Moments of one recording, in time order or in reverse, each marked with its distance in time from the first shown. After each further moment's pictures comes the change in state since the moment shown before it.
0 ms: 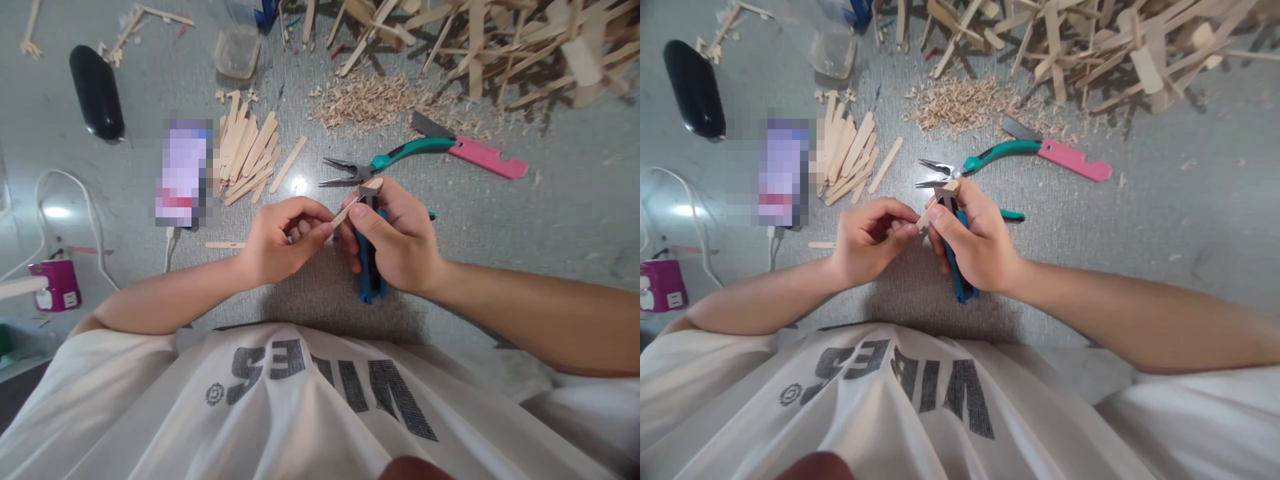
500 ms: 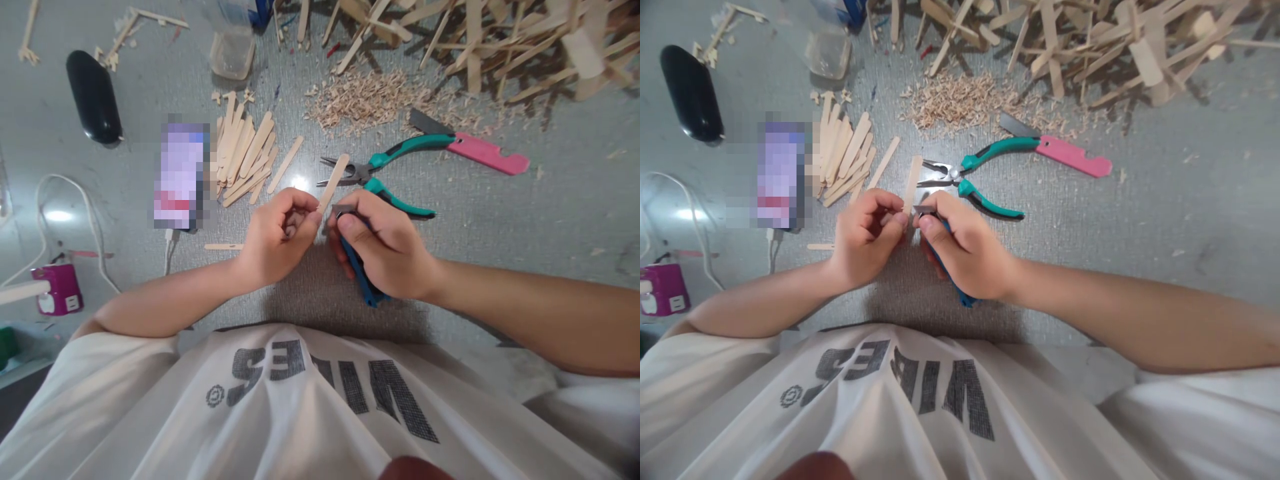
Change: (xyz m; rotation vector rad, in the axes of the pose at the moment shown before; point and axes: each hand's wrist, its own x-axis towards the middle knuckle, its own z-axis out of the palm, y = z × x) left_hand 0.000 -0.002 0.005 0.035 0.079 -0.096; right_hand -0.006 0.000 0.000 -0.177 -0.113 0.046
